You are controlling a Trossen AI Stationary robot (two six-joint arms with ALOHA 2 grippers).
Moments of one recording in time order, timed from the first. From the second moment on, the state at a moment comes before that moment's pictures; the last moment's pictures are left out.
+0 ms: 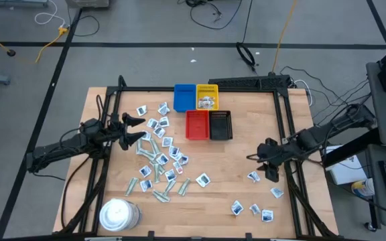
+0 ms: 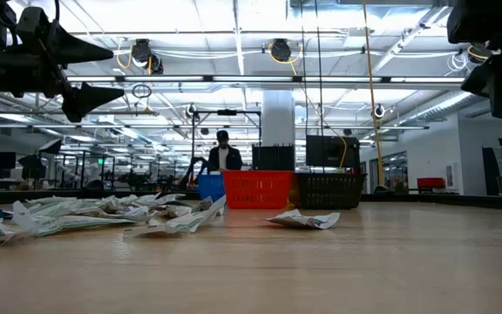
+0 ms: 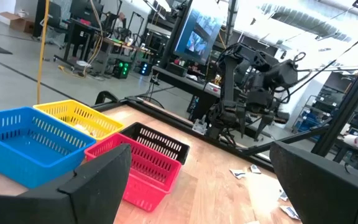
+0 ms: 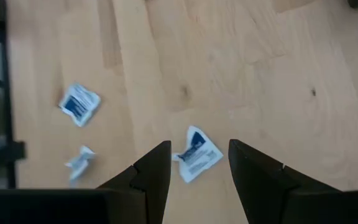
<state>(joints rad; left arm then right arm) 0.33 0.04 0.02 0.13 0.13 -0.40 0.45 0.83 0.67 -0.87 0.06 0.69</state>
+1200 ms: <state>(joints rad) 0.32 0.04 0.02 0.13 0.13 -0.40 0.73 1.29 0.49 -0.54 0.21 0.69</state>
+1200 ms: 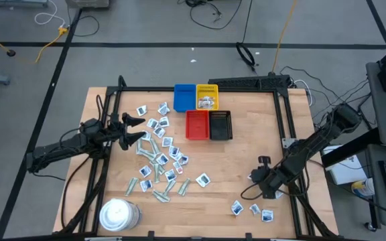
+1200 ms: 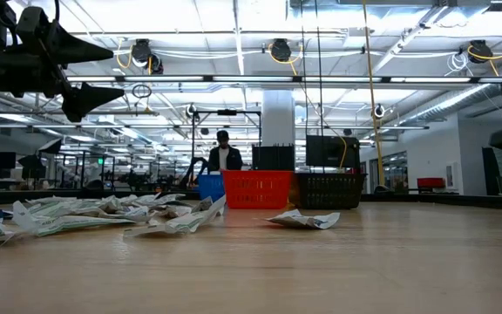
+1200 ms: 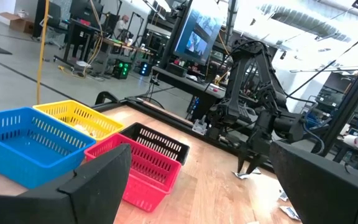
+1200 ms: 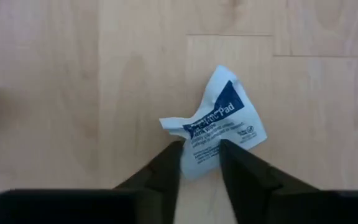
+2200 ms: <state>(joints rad) 0.33 0.04 0.02 0.13 0.13 -0.40 0.37 1.25 0.48 0.22 0.29 0.59</state>
